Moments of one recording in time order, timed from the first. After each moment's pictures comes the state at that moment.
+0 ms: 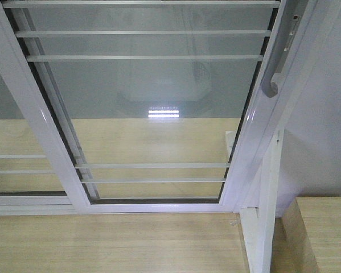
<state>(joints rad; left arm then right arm) -0.04 0.63 -0.46 0.02 0.14 -0.13 -0.05 0.69 -0.50 -0.30 0.14 0.24</state>
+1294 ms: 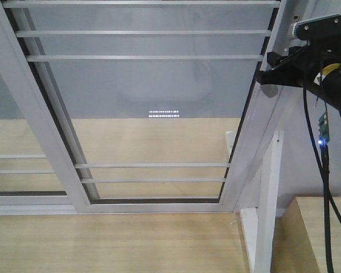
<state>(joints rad) -0.04 0.64 -0.46 -0.05 0.19 -0.11 0.10 1.58 -0.90 -0.16 -0.30 0.04</state>
